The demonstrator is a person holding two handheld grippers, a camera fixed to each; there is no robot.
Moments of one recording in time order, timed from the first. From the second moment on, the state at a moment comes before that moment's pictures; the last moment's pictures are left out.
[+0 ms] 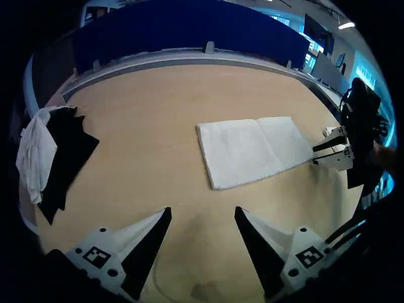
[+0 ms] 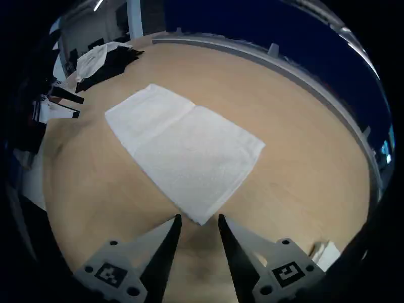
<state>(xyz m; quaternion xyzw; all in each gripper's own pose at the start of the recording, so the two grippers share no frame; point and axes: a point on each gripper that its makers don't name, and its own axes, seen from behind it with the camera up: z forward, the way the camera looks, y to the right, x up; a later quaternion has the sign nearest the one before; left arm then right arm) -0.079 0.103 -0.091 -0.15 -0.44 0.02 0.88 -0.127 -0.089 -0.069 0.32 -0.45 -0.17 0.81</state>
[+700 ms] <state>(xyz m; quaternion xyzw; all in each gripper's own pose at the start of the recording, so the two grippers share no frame) -0.077 0.097 -0.106 -0.14 -0.45 0.01 0.88 -0.130 -0.090 -0.063 0.32 -0.46 -0.17 0.81</state>
